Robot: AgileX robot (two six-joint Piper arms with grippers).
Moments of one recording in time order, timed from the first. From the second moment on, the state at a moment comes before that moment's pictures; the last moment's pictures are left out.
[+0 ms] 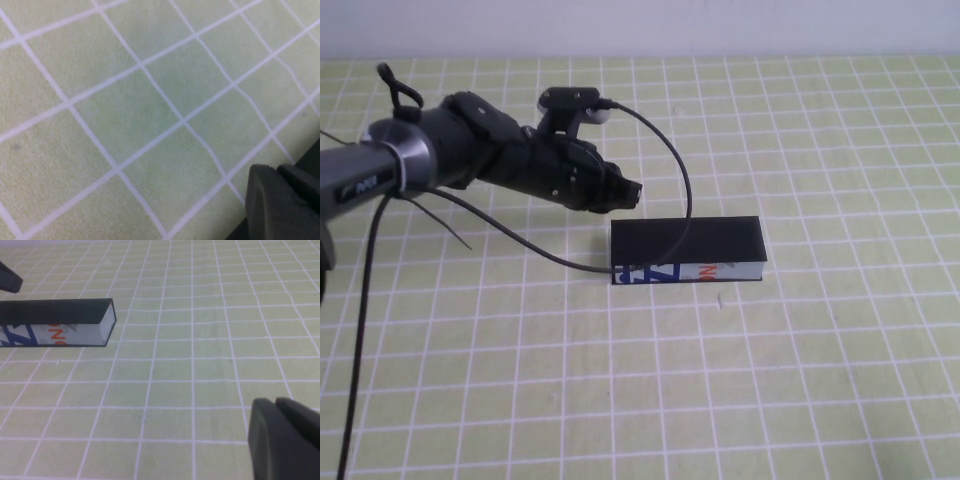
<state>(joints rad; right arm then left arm) 0.05 -0.01 0.03 0.45 0.33 -0.32 -0.33 2.13 -1.59 -0.97 0.64 0.89</state>
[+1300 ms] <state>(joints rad) 0.05 0.82 -0.55 0.80 0.68 -0.43 -0.33 2.21 -1.61 -0.97 0.64 0.90</state>
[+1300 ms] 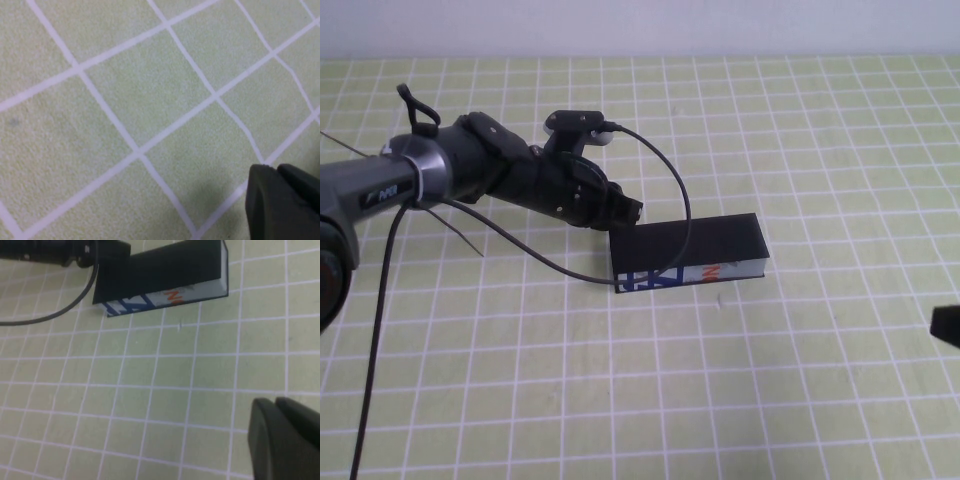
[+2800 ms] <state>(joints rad) 0.51 1.95 -1.33 0.39 0.40 -1.21 -0.31 2.21 -1.61 -1.01 0.70 0.90</state>
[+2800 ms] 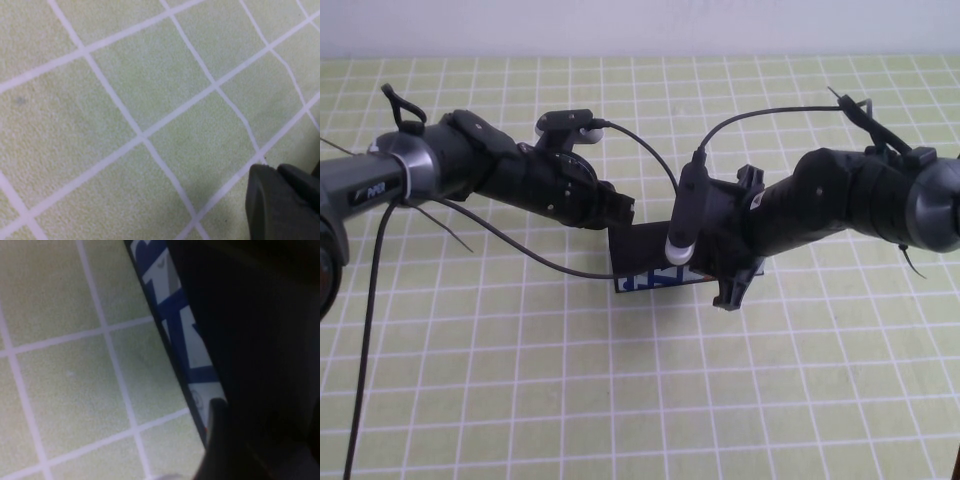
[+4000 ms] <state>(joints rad) 0.52 1.91 -1.38 0.40 0.41 -1.19 -0.27 2.02 -1.58 -1.00 0.77 0.96</state>
